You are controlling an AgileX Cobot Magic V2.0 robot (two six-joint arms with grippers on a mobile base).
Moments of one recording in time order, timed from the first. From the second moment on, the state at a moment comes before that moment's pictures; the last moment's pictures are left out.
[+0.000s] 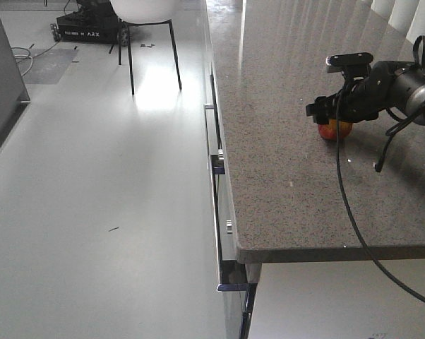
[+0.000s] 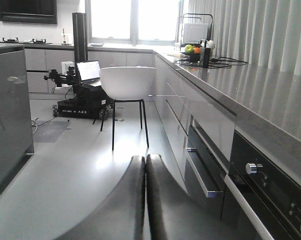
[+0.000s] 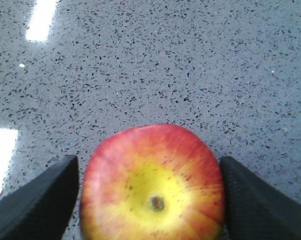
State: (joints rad) left arm 0.00 -0.01 0.02 -0.02 0.03 -0.10; right arm -0.01 2.32 -2.06 0.07 0.65 -0.17
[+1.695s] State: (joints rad) left arm 0.00 -0.01 0.02 -0.02 0.03 -0.10; right arm -0.01 1.37 -1.12 0.77 1.01 -0.68
